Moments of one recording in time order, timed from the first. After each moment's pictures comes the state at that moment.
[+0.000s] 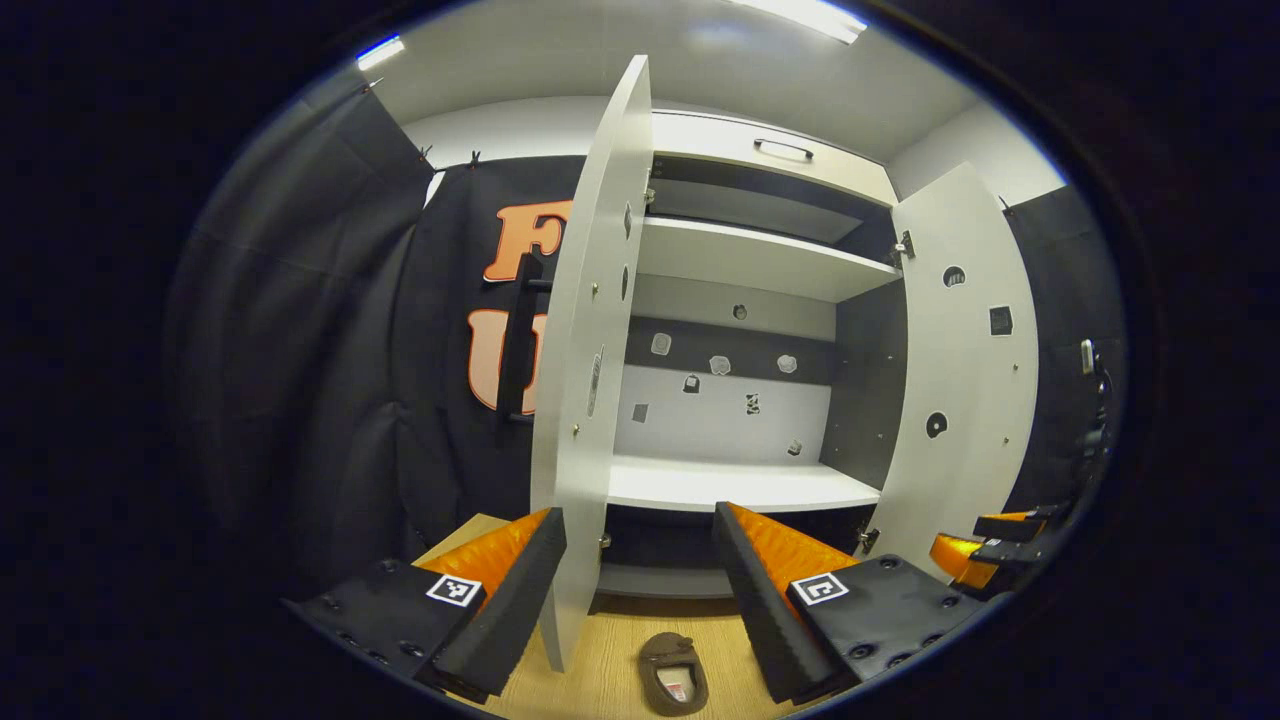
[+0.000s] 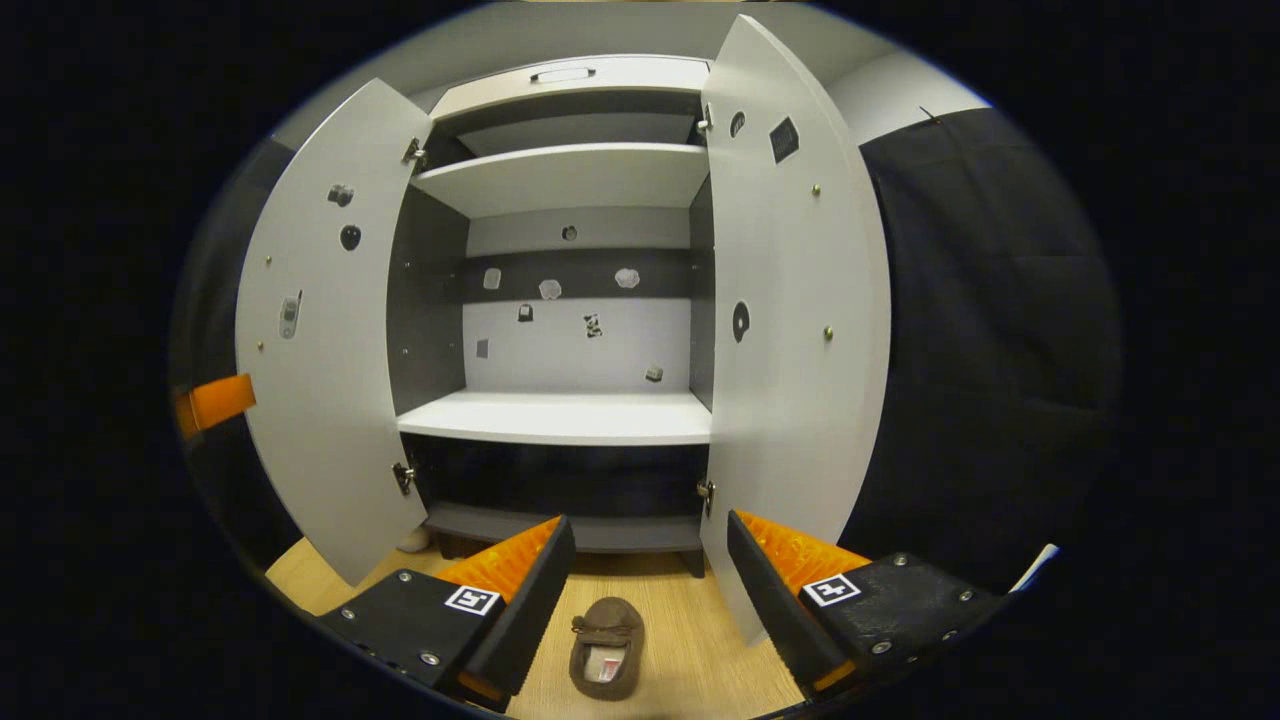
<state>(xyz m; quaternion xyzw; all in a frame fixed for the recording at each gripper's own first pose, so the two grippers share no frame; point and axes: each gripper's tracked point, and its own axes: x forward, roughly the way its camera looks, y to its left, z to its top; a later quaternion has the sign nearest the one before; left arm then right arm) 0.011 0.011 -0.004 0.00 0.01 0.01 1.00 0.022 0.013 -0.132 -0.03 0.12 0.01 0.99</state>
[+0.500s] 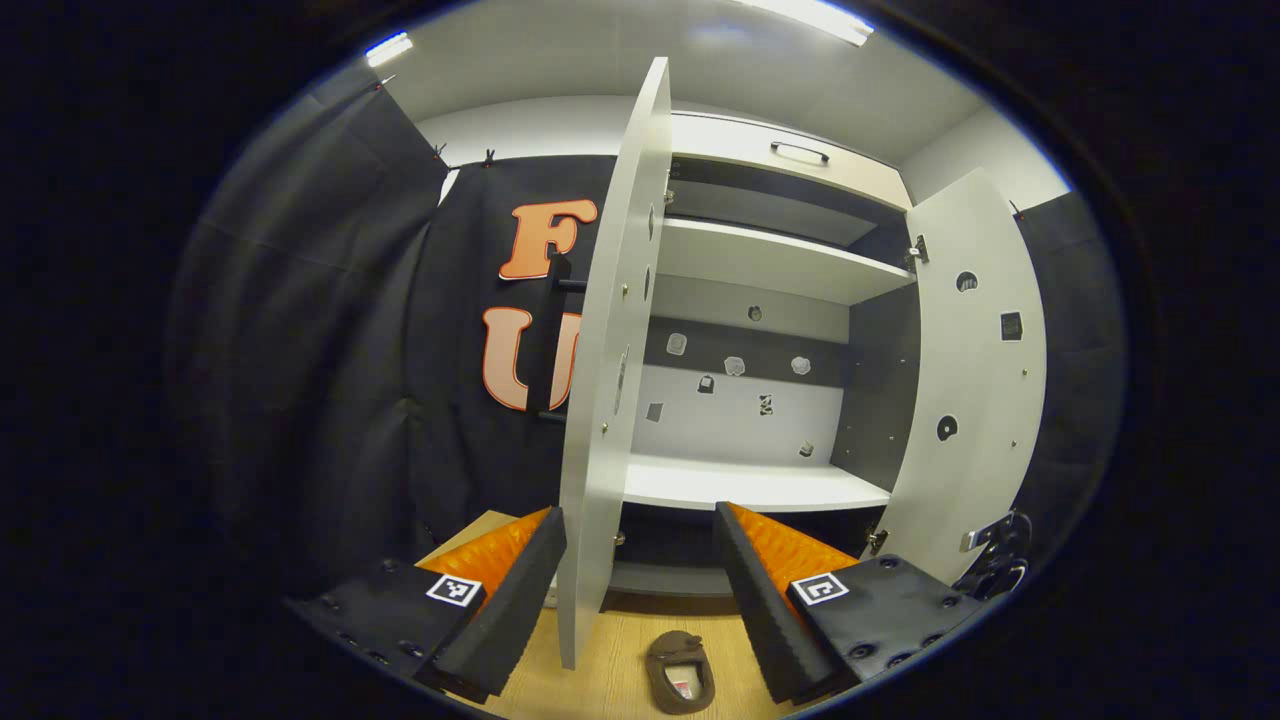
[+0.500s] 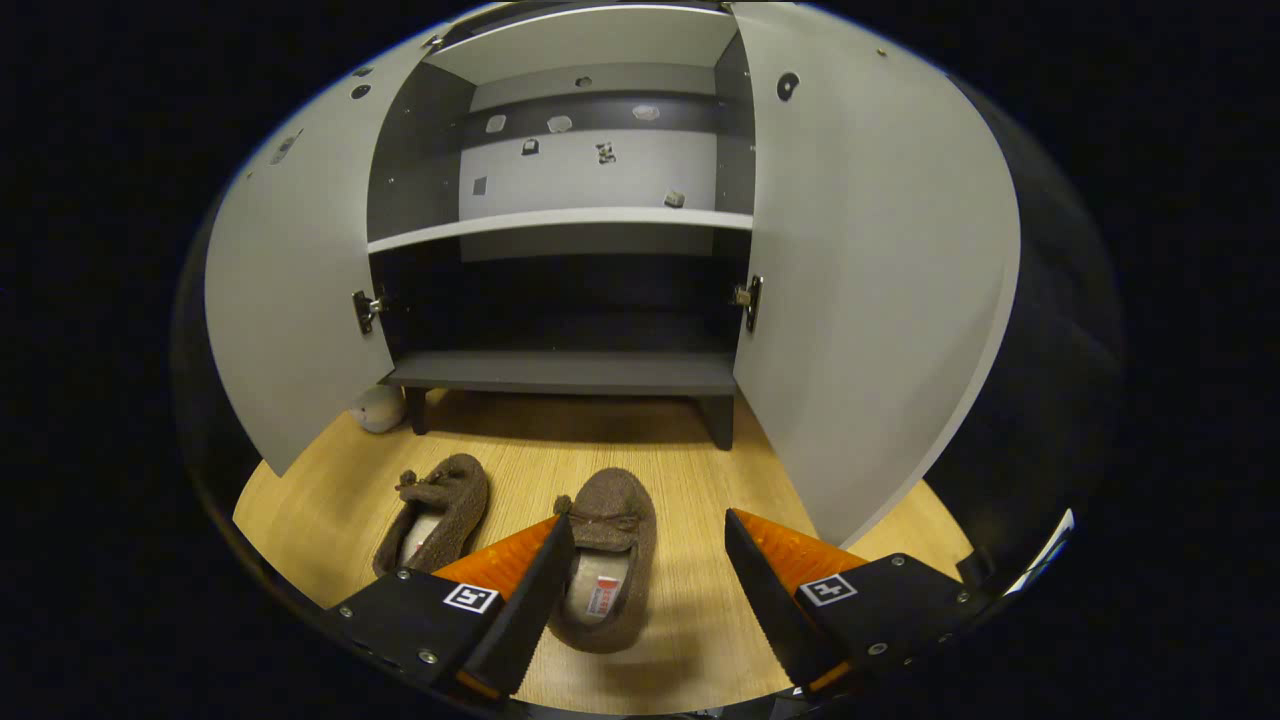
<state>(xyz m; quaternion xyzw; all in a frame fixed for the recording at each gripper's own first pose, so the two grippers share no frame) 0.003 0.029 -0.004 0.00 0.01 0.03 1.00 0.019 0.011 -0.348 -0.03 0.30 0.01 0.95</state>
